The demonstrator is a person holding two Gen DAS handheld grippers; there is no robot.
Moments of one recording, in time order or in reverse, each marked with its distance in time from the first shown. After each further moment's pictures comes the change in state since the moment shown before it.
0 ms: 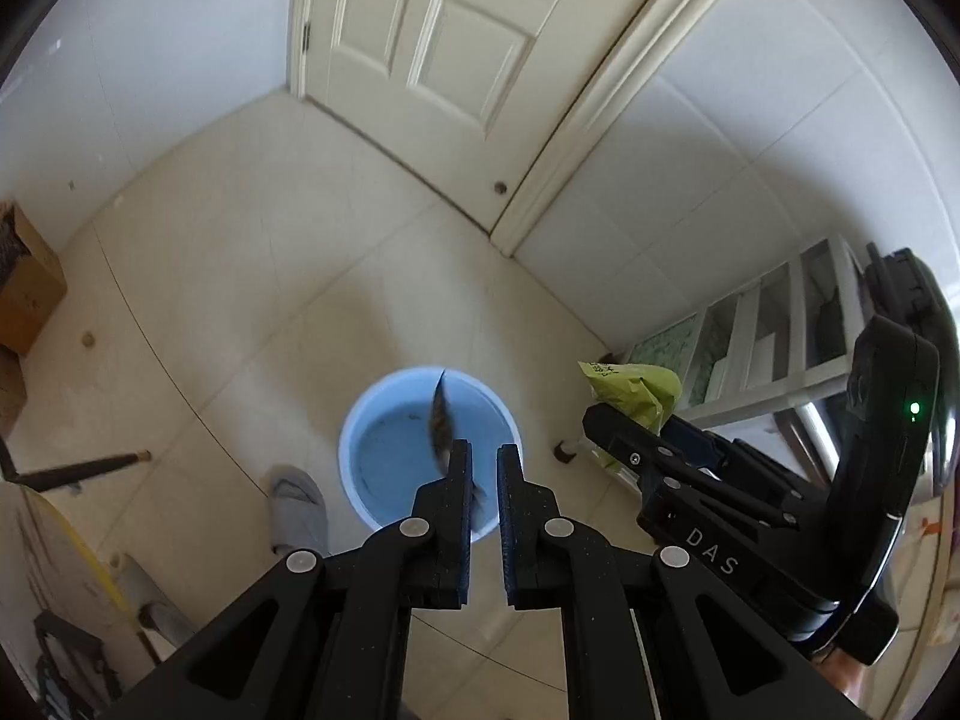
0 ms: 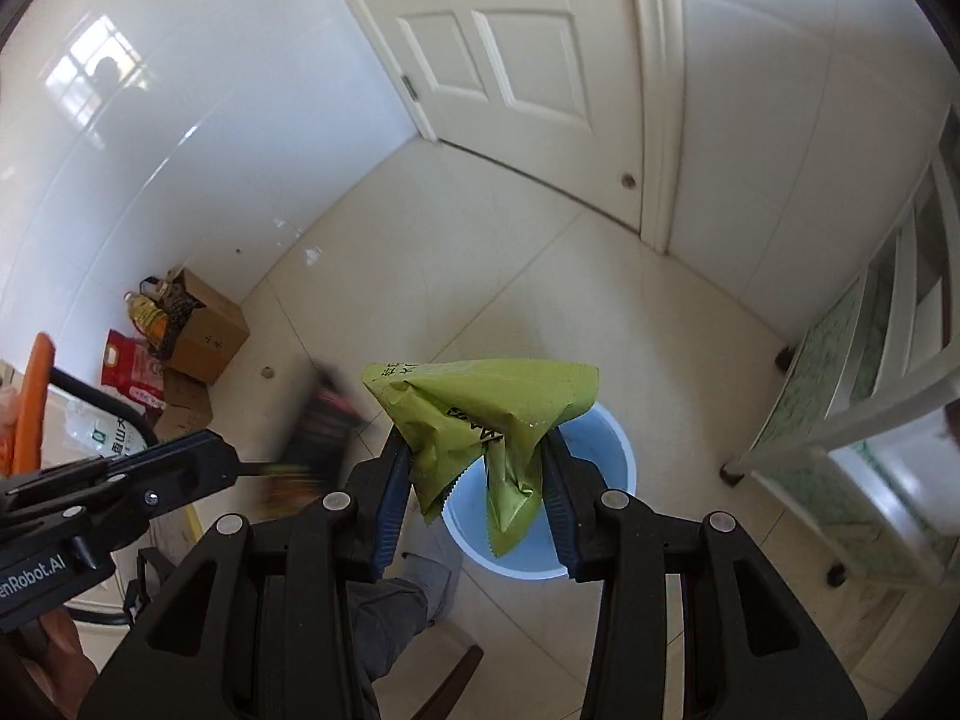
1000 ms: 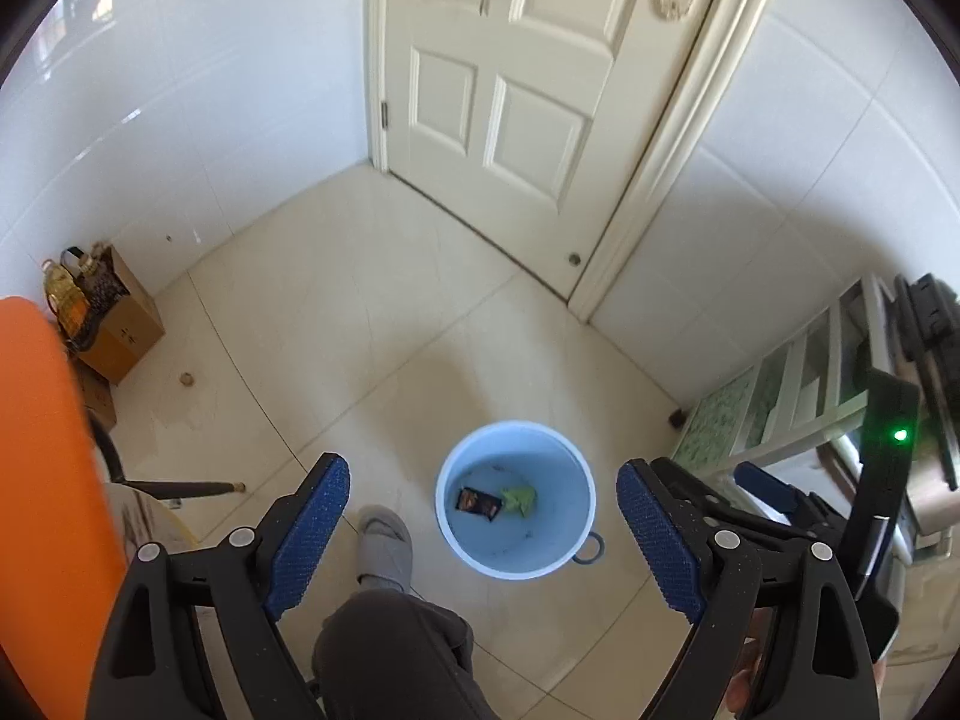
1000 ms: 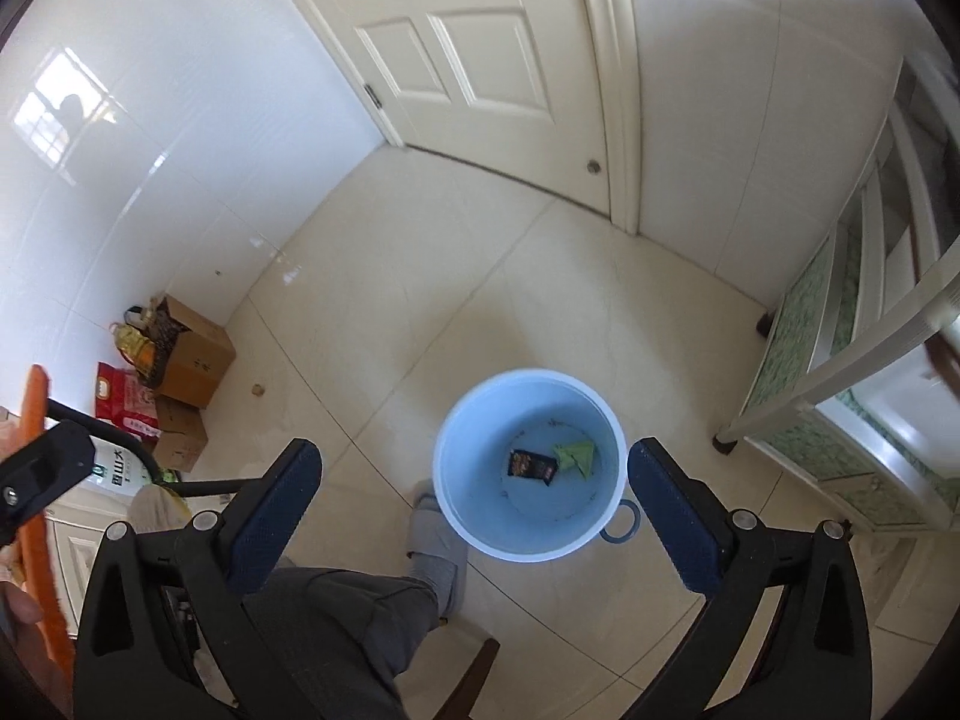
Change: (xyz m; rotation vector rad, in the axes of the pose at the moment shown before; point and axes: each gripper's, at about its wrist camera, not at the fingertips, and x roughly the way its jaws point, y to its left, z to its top) left arm -0.060 -0.040 0.002 0.008 -0.221 0.204; right arm -0.046 0.018 -0.006 0.043 -0.069 -0.032
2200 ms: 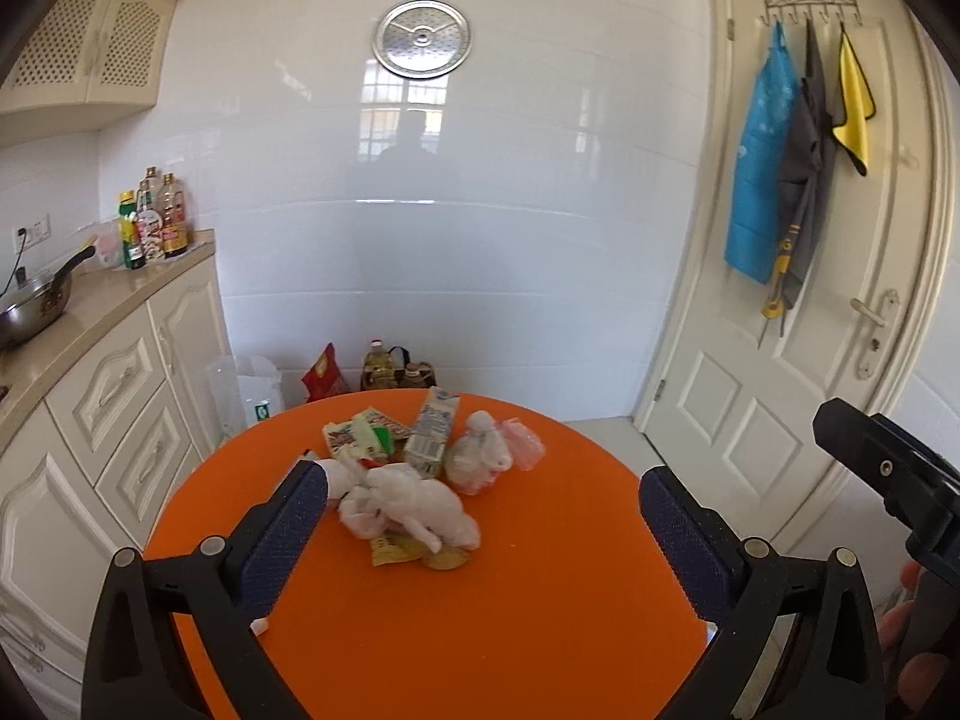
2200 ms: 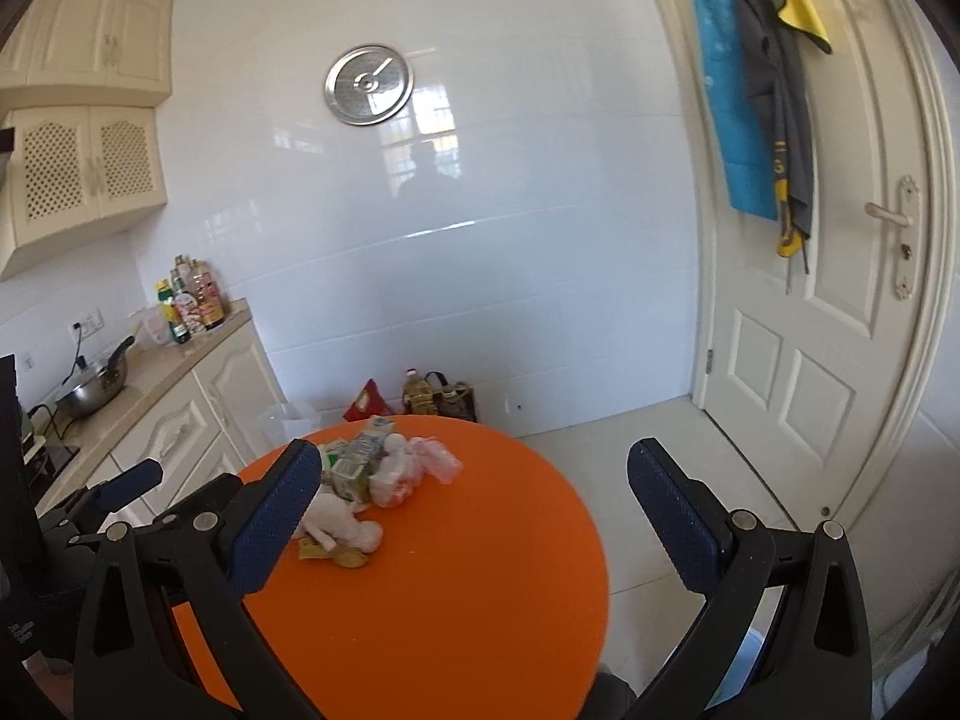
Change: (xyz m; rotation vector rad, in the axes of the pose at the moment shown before) left arm -0.422 0.123 -0.351 -0.443 -0.610 0.463; right arm -0.267 0.364 -0.110 -0.641 -0.453 0.491
